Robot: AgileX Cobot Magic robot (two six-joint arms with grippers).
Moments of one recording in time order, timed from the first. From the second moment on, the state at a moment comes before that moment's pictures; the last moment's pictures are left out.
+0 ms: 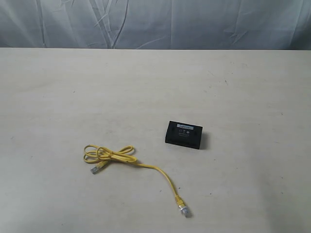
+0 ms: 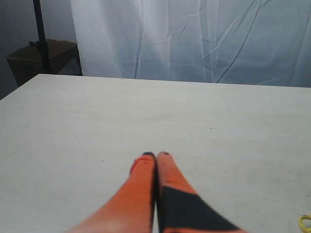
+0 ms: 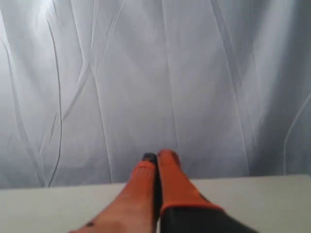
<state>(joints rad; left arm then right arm) 0.05 0.00 -0.01 -0.02 0.25 0.00 0.06 0.06 -0.07 0.11 -0.04 -0.08</state>
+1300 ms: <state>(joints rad) 0.05 0.00 -0.01 -0.02 0.25 0.00 0.55 1.98 -1.27 0.32 0.63 -0.22</state>
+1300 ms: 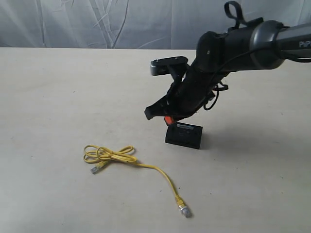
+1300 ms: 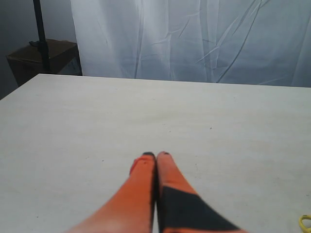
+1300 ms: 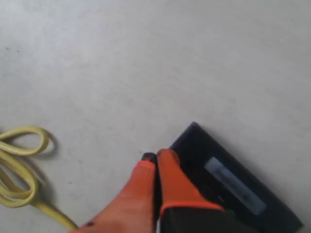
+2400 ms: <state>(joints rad) 0.05 0.00 -0.01 -0.02 0.25 0.00 0.53 2.10 -1.37 0.19 0.68 -0.13</state>
